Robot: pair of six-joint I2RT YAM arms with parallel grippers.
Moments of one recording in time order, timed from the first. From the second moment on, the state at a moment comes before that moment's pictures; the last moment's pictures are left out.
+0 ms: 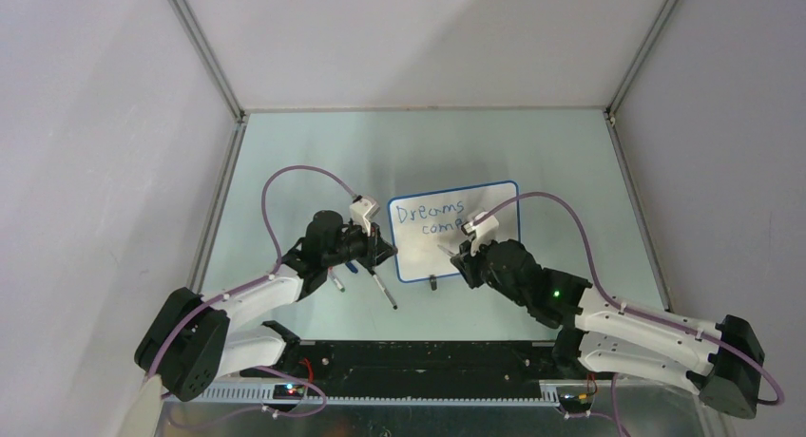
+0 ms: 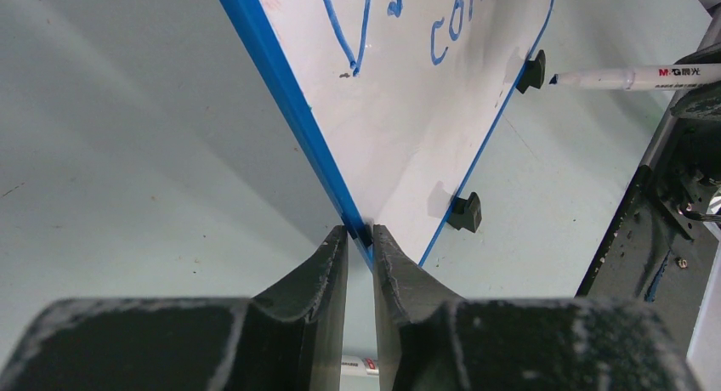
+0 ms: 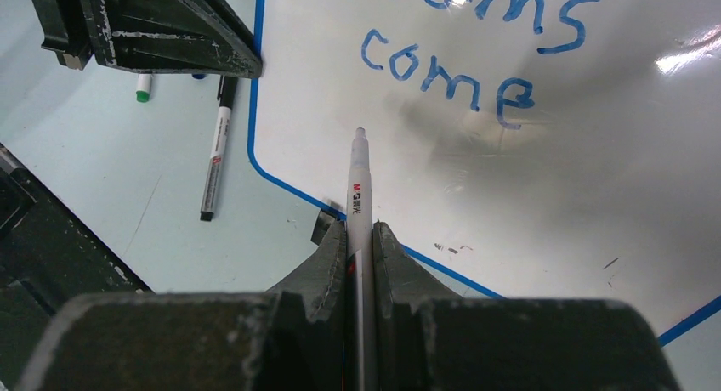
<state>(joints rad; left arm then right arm) -0.55 1.17 0.41 0.31 0.42 -0.23 1.05 0.87 0.56 -0.14 0.31 0.24</state>
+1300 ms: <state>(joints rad) -0.55 1.17 0.41 0.31 0.42 -0.23 1.05 1.00 0.56 -0.13 0.39 0.28</state>
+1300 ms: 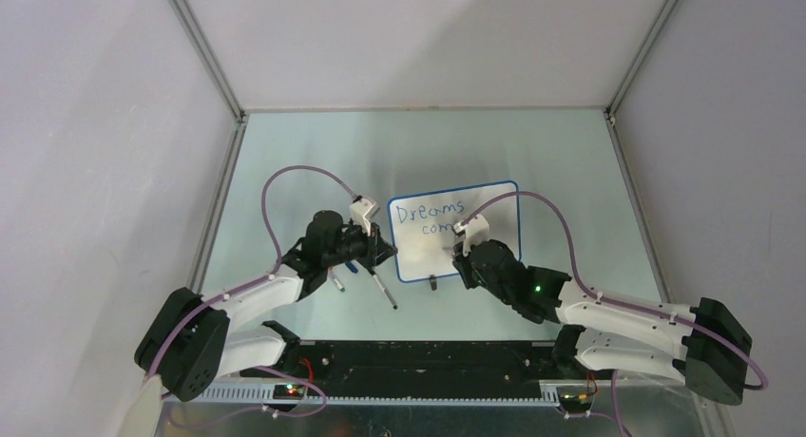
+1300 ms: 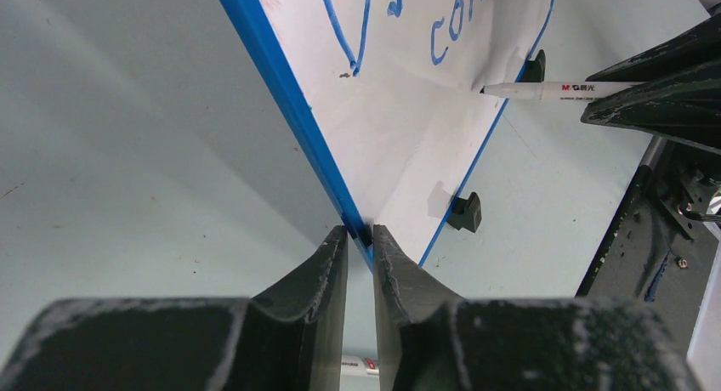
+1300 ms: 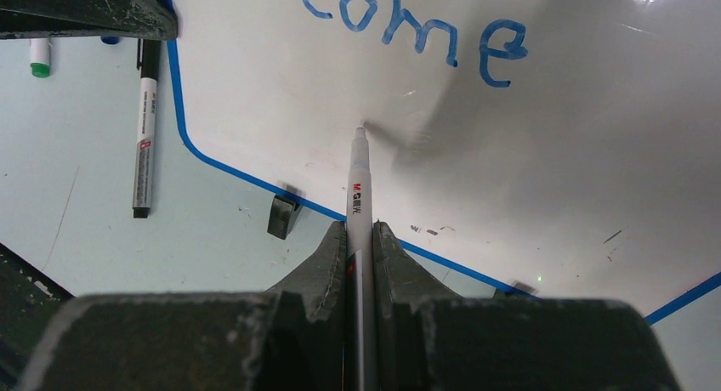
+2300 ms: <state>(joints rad) -0.55 1.17 0.41 0.31 0.42 -0.23 1.02 0.97 0.57 -0.19 0.39 0.30</state>
